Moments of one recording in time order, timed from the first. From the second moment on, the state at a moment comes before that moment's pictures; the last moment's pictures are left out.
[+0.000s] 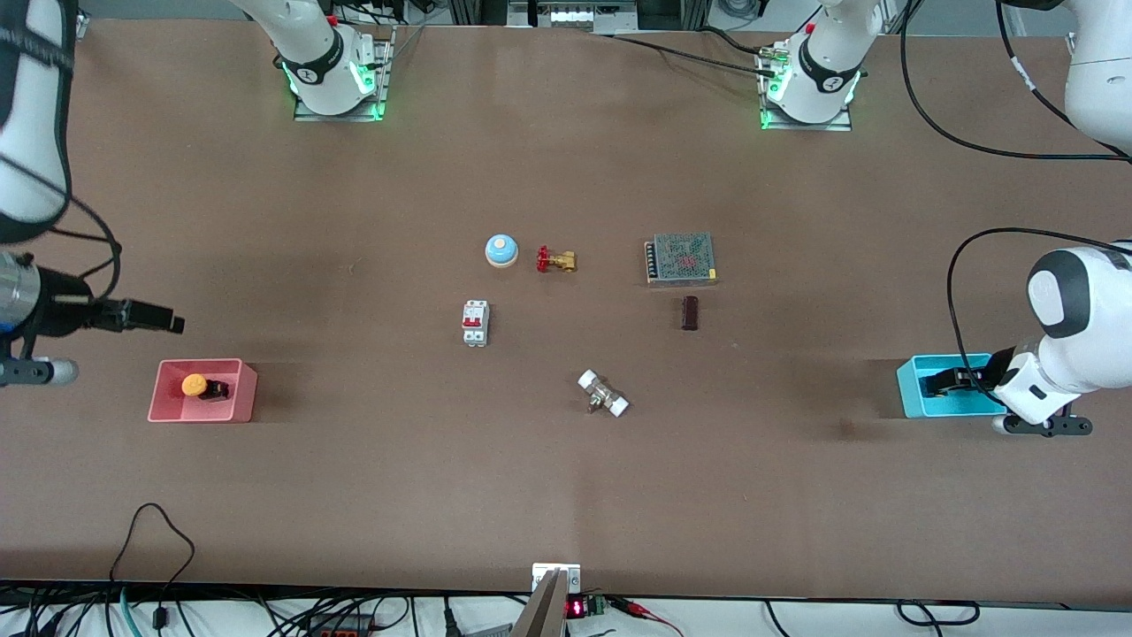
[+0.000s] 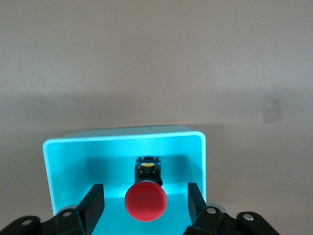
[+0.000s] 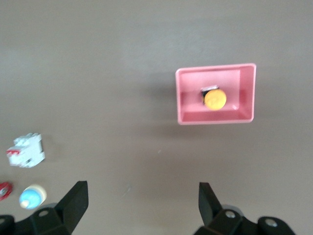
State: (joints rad) left arm 0.42 0.65 -0.24 -1.58 0.16 2.18 0.13; right arm 0.19 0.36 -0.31 -1.37 0.21 1.60 -0.10
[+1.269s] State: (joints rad) left arm 0.28 0.23 -0.32 -1.56 0.08 1.75 -0.11; right arm 0.12 0.08 -0.18 -1.54 0.01 1.55 -0.03
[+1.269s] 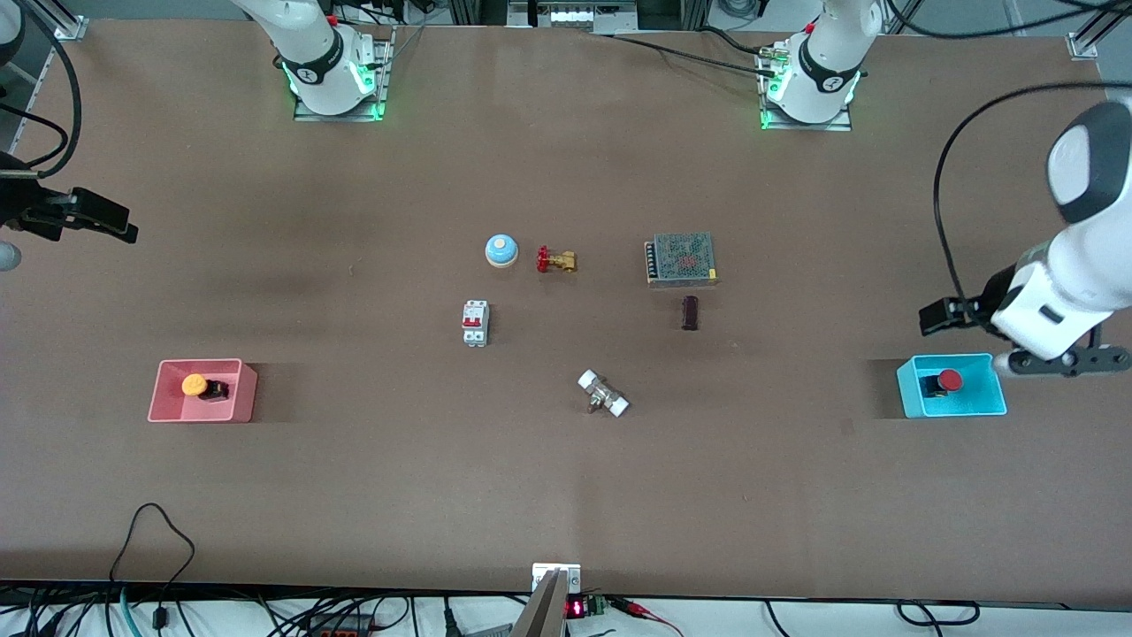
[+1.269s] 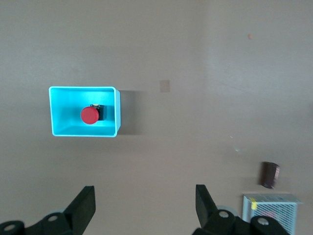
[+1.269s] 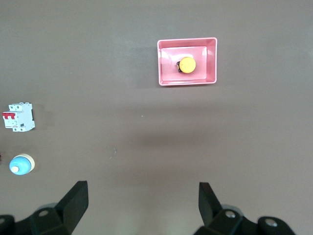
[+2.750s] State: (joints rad) left arm 0.35 0.03 -0.32 -1.58 0.04 1.65 0.03; right arm 0.12 -0.04 -0.17 -1.64 0.01 1.55 -0.02
